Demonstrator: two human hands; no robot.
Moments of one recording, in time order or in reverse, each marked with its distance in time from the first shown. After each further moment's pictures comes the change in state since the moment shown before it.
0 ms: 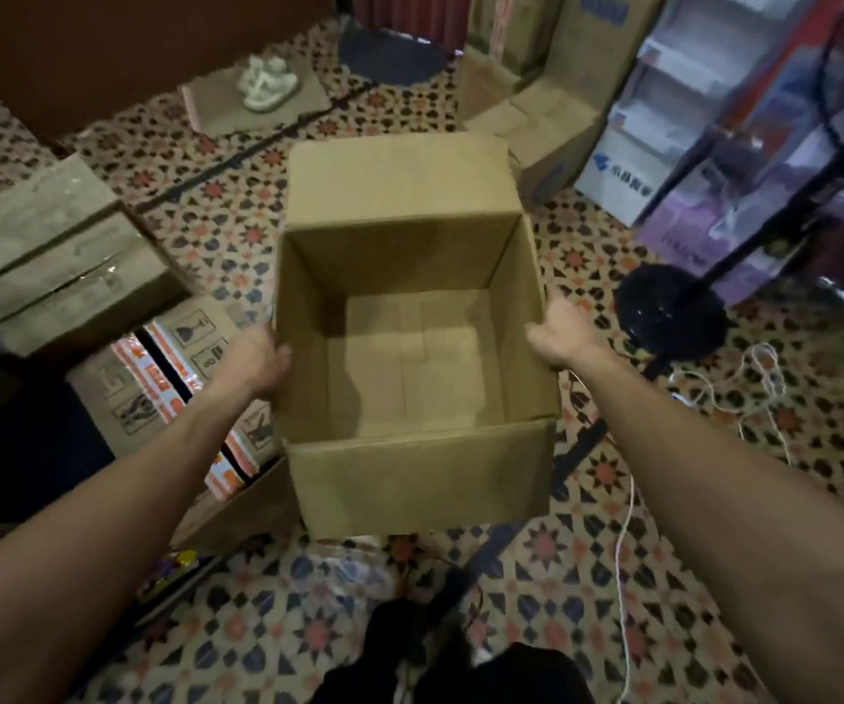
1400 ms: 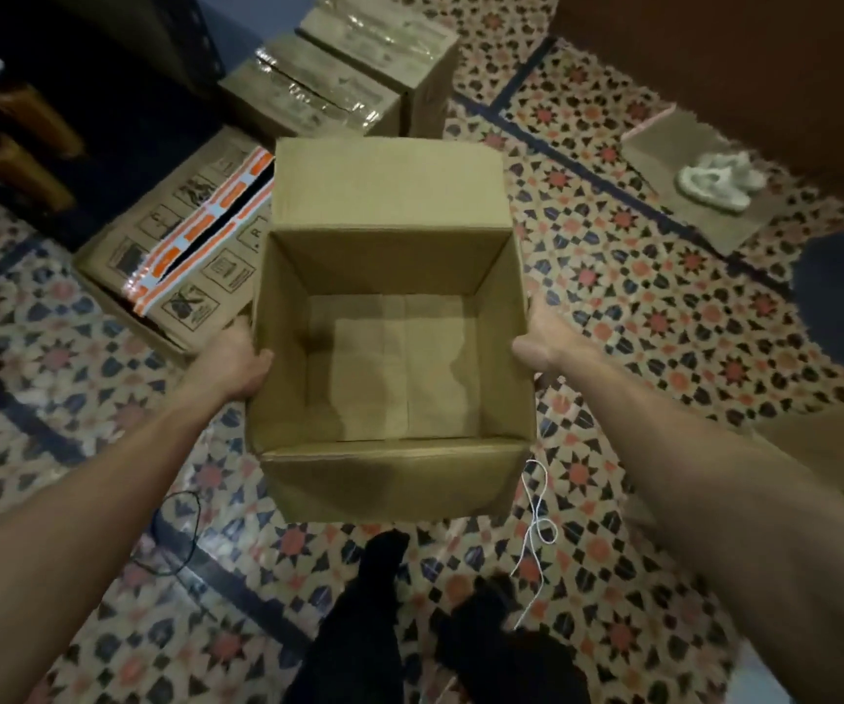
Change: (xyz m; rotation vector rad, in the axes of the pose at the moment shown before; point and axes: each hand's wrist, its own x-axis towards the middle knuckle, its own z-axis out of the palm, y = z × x) left_hand 0.117 0.114 0.108 -0.506 0.488 -1.144; right_hand 0.373 -0.292 0.007 -0.826 -0.661 -0.915
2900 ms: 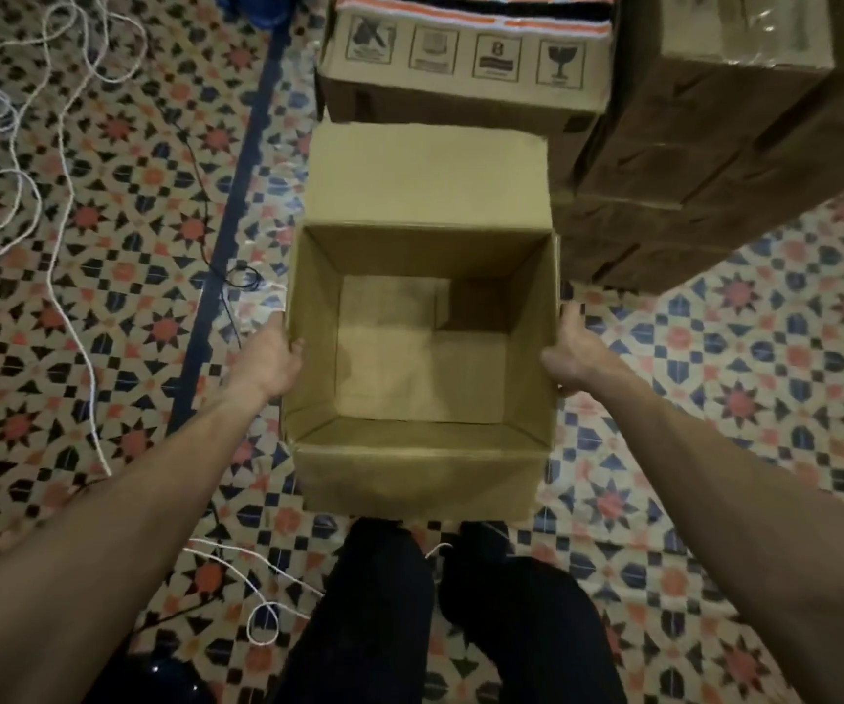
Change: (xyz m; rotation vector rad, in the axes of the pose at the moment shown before) left_hand -0.063 0.042 0.292 -0.555 0.331 -0.879; right_hand 0.245 -0.015 0.055 -0.601 -0.385 -0.622
